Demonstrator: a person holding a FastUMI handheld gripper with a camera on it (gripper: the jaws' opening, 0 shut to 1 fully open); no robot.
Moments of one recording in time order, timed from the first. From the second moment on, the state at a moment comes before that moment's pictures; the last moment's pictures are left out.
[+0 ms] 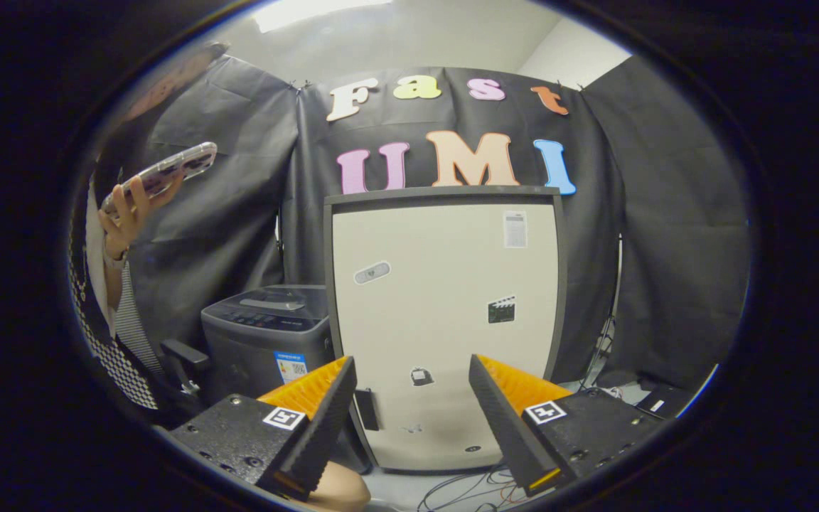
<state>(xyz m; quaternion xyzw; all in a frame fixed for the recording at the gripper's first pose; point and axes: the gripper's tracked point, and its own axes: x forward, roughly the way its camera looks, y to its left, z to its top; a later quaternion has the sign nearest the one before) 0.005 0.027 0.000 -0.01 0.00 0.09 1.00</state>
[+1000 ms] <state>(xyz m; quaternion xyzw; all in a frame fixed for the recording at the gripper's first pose) 0.004 0.030 -0.001 0.00 0.00 0.10 0.99</state>
